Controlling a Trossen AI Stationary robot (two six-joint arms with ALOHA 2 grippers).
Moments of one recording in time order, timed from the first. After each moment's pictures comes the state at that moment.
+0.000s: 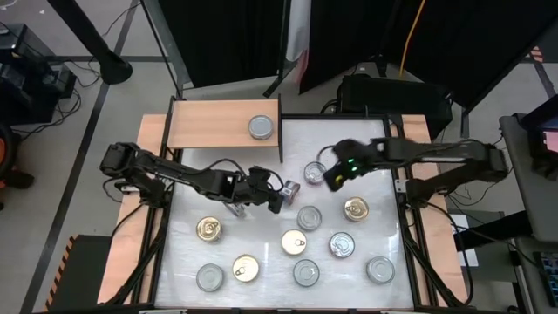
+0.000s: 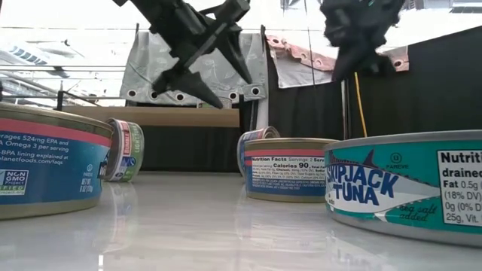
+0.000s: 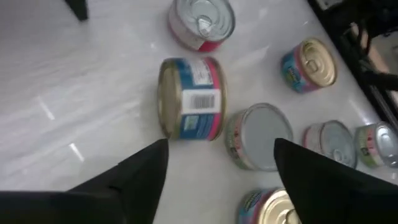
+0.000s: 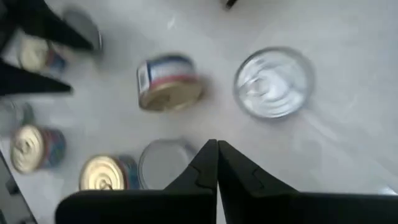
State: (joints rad) left arm -0.14 1.61 1.10 -0.30 -0.32 -1.08; right arm -0.10 1.20 1.04 -0.80 0.04 0.83
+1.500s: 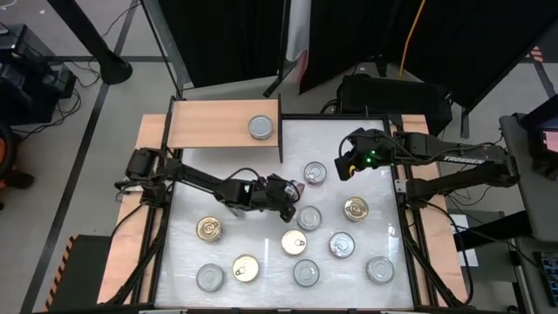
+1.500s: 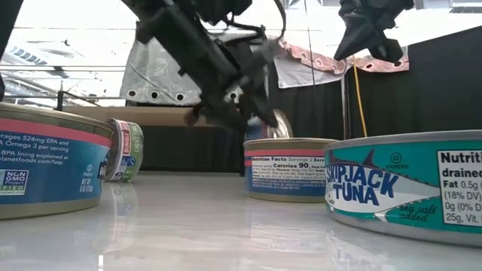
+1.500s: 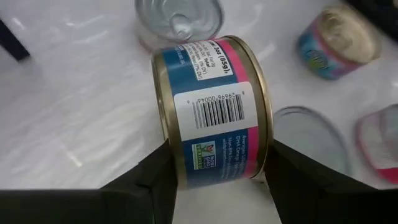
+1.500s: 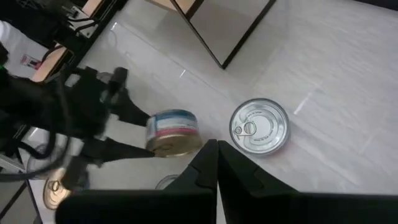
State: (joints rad) left arm -0.15 1.83 1.13 -0.08 -0.38 -0.80; right arm -0.13 1.04 1.04 -0.77 0.13 0.83
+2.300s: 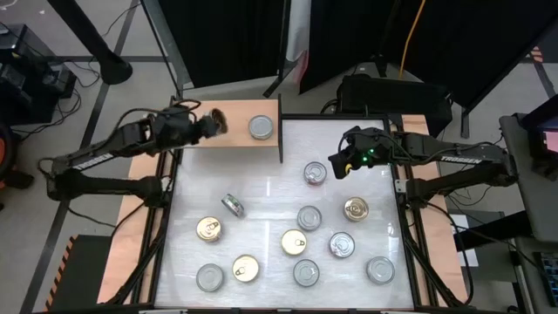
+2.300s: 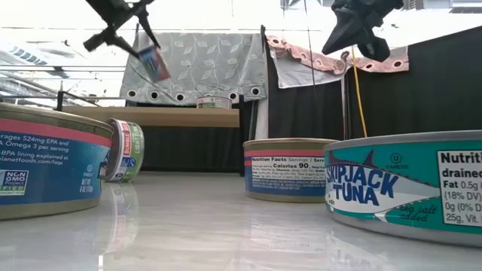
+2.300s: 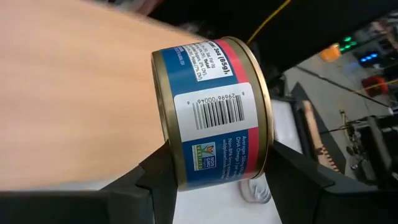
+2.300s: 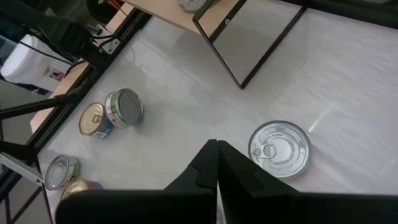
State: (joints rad) left arm 0.39 0.91 1.03 -0.76 -0.32 -1.14; right arm -0.13 1.07 1.04 -0.66 0.13 0.81
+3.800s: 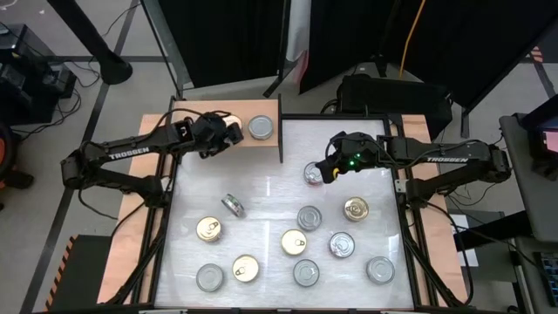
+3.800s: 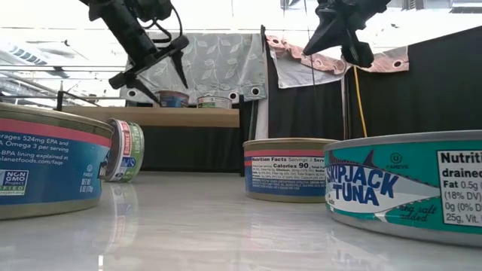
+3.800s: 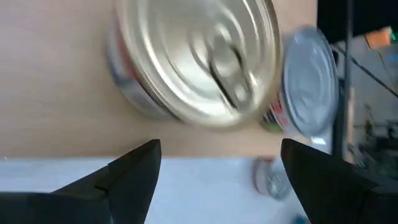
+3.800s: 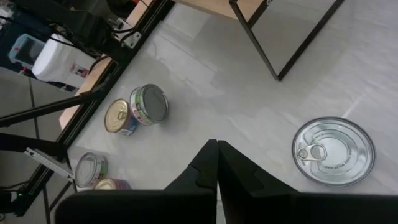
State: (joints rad) left arm 0.42 1.17 0.93 -0.57 -0.14 -1.33; right arm -0.10 1.18 1.04 -0.52 0.07 0.88
